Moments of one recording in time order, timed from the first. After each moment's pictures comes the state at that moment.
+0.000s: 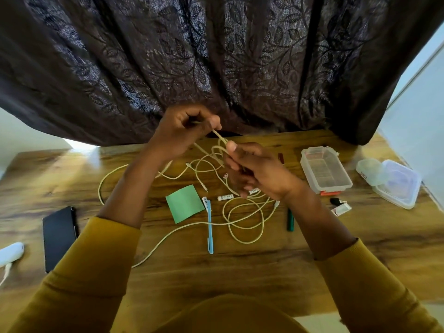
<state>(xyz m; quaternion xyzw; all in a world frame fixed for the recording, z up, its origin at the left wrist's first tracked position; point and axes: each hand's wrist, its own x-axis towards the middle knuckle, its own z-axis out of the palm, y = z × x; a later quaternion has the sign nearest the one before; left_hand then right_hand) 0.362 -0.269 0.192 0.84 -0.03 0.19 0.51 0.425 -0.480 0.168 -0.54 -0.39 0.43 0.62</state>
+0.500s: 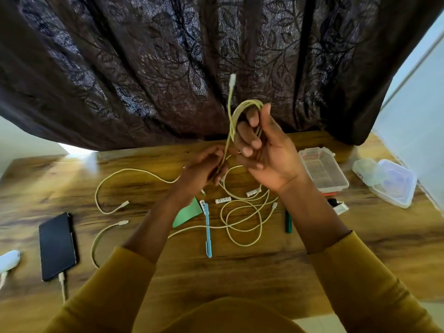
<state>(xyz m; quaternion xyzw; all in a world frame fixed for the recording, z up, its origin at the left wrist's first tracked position) 0.354 -0.318 0.124 0.71 0.08 0.06 0.69 0.445 -0.475 0.179 -0.24 -0.29 0.44 0.81</state>
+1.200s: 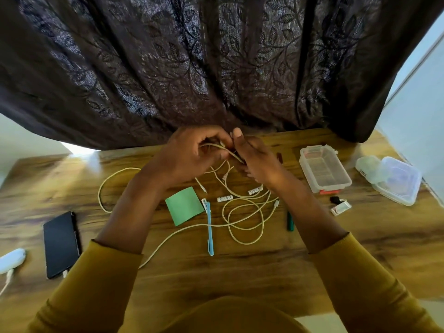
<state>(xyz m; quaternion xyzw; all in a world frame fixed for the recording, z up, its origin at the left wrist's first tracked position) 0.343 -0.299 0.196 0.92 -0.02 0.12 0.36 0.438 -0.470 0.162 -0.68 -0.32 0.26 0.60</state>
